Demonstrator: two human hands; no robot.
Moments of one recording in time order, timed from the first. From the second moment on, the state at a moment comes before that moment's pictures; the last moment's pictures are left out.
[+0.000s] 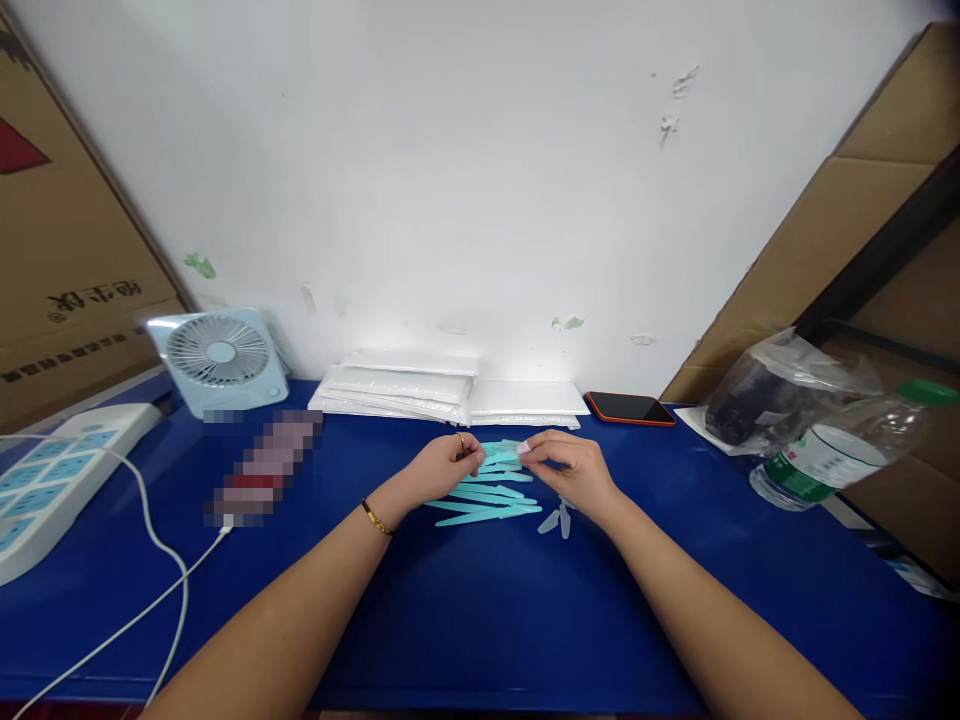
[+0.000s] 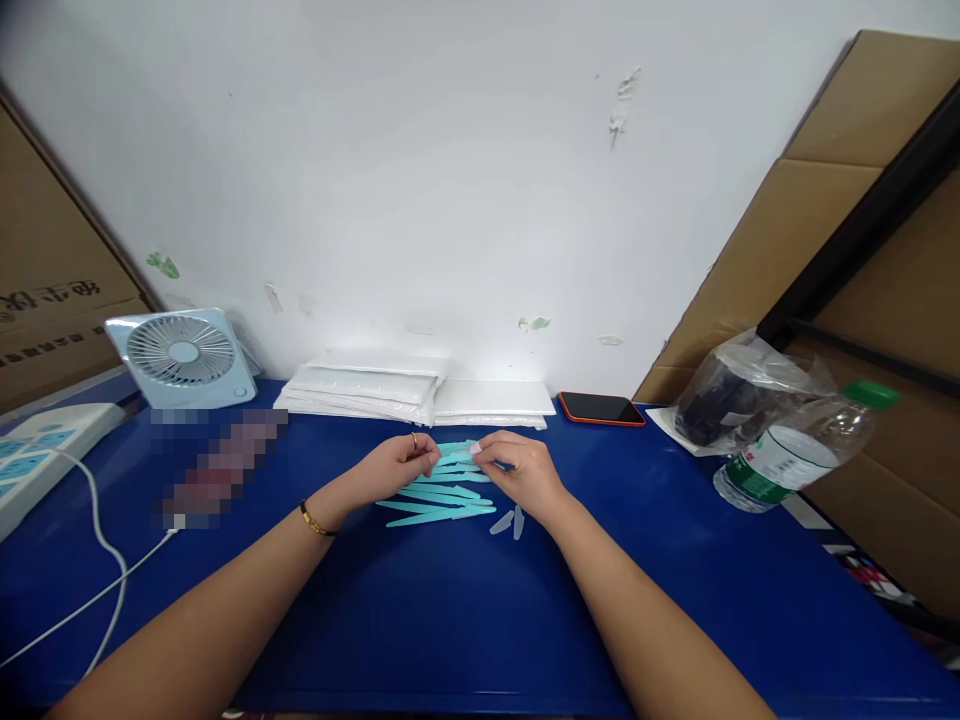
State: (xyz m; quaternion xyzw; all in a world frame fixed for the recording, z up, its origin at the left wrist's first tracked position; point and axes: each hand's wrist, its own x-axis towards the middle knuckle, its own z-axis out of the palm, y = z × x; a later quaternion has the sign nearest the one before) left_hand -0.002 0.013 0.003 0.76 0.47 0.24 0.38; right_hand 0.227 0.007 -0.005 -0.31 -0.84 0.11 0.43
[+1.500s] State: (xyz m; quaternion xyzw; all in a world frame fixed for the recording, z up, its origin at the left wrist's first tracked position) left_hand 0.004 0.014 -0.012 0.87 0.46 0.14 0.14; right_hand 0.254 0.015 -0.006 -0.42 -0.83 0.31 0.19
